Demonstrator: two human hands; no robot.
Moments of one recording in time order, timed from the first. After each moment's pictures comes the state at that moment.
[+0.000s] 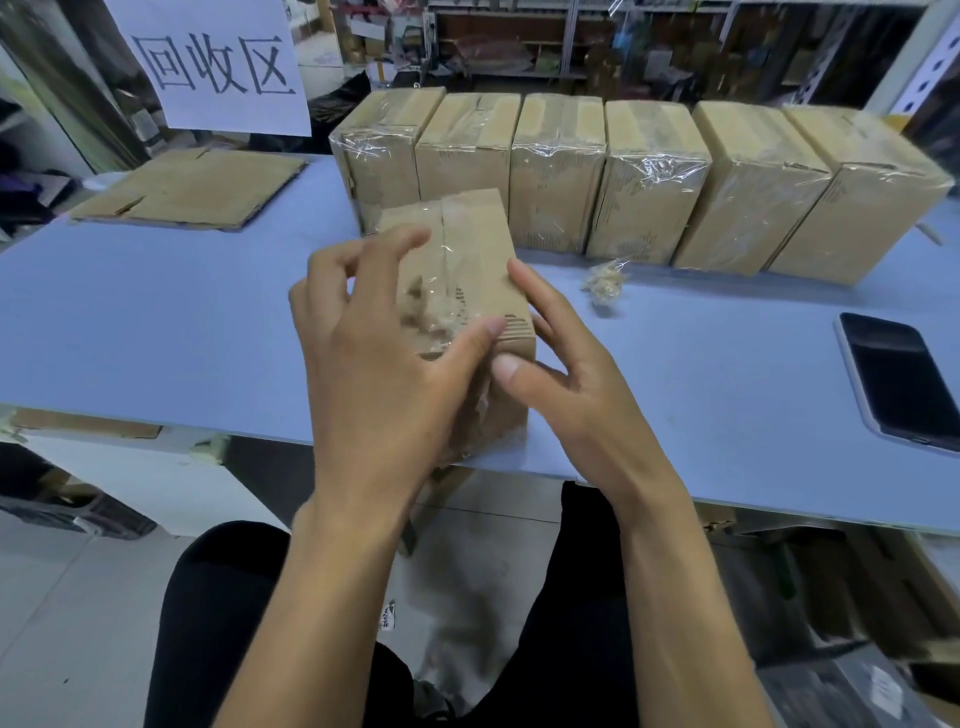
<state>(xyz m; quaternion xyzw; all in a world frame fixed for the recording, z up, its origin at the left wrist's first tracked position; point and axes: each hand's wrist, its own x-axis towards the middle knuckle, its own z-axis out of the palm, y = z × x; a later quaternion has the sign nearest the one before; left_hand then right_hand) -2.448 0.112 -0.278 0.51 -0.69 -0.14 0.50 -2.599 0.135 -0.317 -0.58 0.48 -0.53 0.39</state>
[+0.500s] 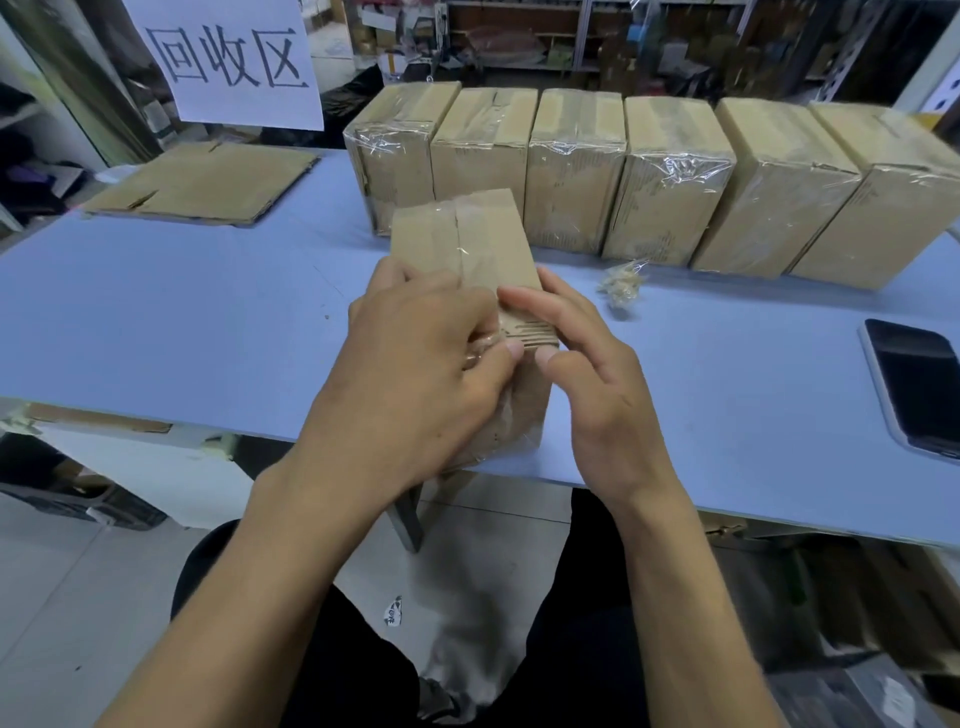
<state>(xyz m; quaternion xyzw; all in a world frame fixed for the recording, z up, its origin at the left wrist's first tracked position) -2.439 0.094 -0.263 0.44 -0.84 -0.09 0.31 -2.588 0.128 -0.313 -0.57 0.47 -0.57 0.36</state>
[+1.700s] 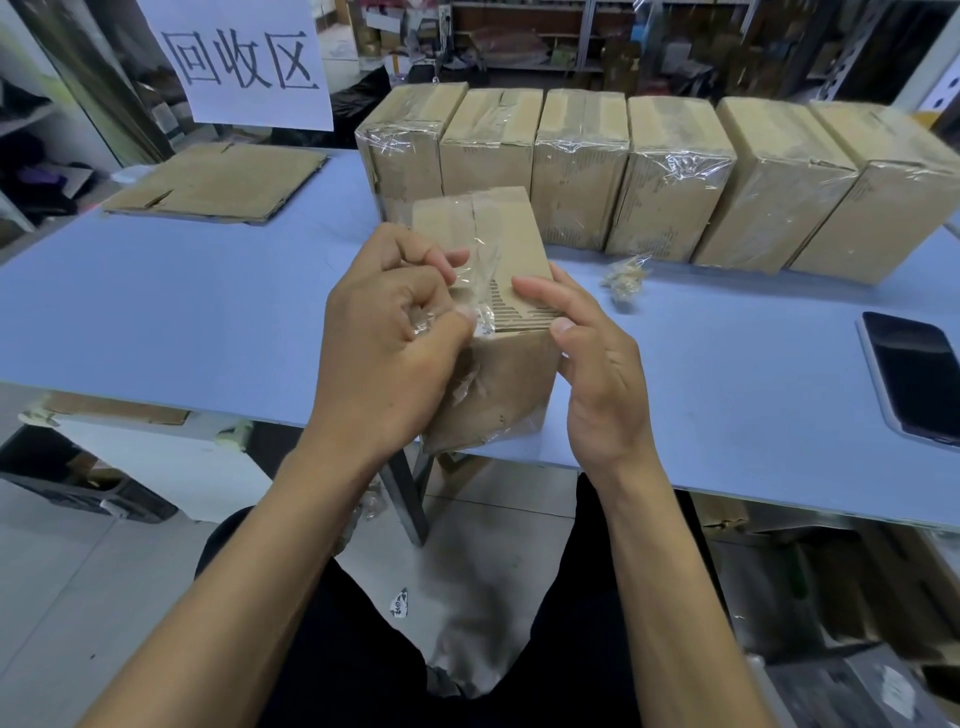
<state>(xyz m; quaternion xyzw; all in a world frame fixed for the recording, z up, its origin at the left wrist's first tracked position) -2.423 0.085 -0.277 0.39 -0.74 -0.22 0.51 -2.581 0.117 -0.327 -0.51 0.47 -0.63 0.33</state>
